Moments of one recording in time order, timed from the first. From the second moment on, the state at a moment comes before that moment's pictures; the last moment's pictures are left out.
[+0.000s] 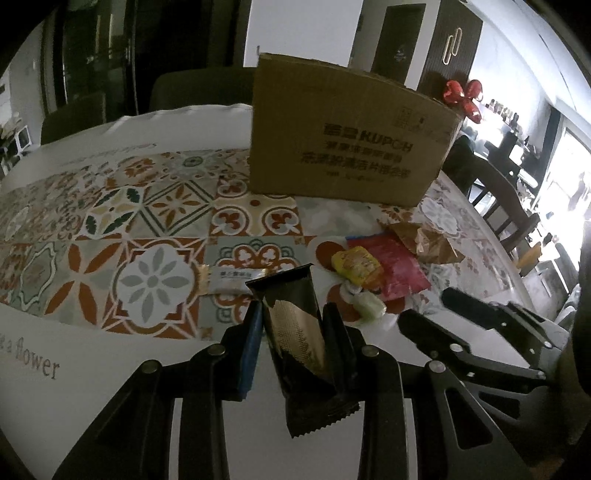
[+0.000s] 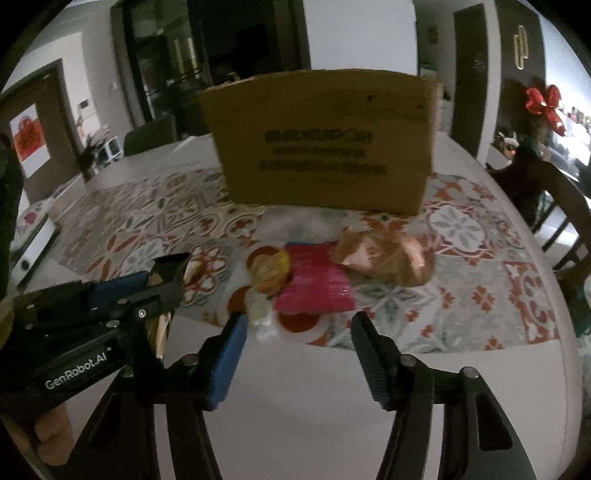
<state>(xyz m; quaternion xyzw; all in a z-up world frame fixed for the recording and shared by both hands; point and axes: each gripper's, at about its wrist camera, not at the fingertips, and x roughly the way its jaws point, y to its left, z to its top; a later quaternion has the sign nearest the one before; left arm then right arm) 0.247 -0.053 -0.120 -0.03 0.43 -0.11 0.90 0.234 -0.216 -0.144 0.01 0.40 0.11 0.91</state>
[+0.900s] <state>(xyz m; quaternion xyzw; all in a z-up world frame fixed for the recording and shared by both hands) 0.246 -0.033 -0.119 -0.05 0.42 -0.10 0.90 0.256 -0.183 -0.160 -0.01 0.43 0.13 0.90</state>
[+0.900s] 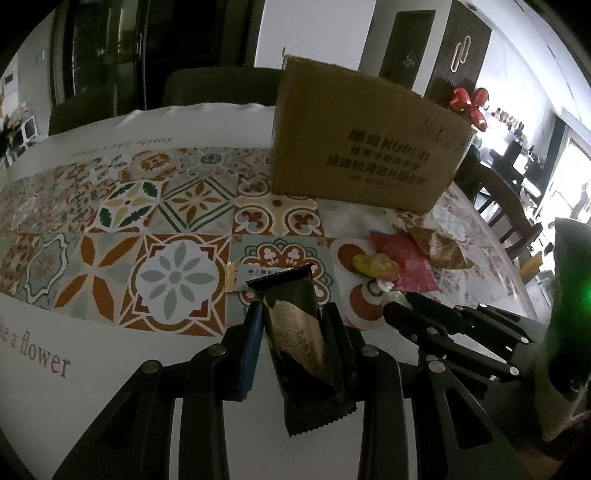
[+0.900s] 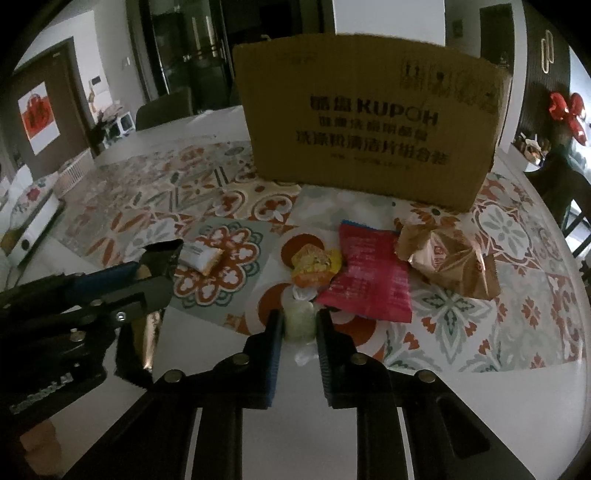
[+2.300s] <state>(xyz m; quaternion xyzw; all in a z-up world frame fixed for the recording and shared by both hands) 0.319 -0.066 0.051 0.00 0.27 -0.18 0.95 0.289 -0.222 0.019 0.02 0.22 0.09 0.97</state>
